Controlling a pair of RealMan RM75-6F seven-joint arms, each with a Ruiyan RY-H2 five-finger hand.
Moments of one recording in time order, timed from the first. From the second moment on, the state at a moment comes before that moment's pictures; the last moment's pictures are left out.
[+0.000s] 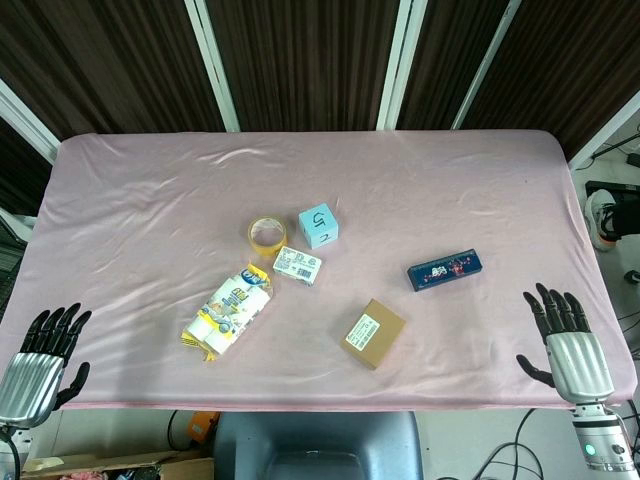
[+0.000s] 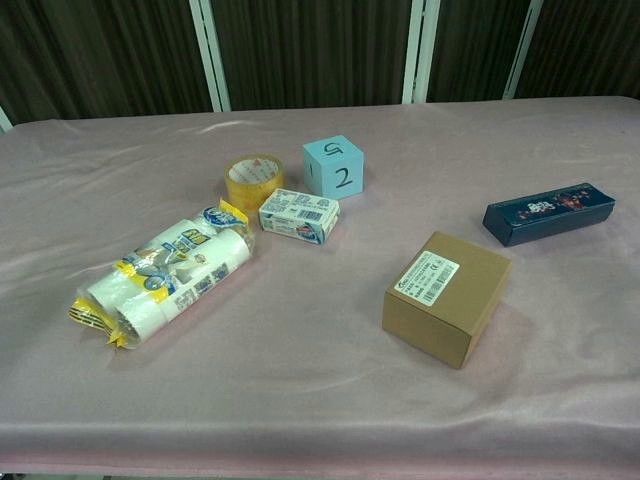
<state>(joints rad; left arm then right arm) -0.08 -1.14 0.03 -1.54 1.66 1.55 0.09 0.10 -1.21 -0.01 -1.55 -1.52 1.52 -0.17</state>
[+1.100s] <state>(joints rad) -0.11 -1.17 0.02 -1.55 1.62 1.47 0.15 0.55 -1.48 0.13 -0.84 -1.41 0.90 -0.07</state>
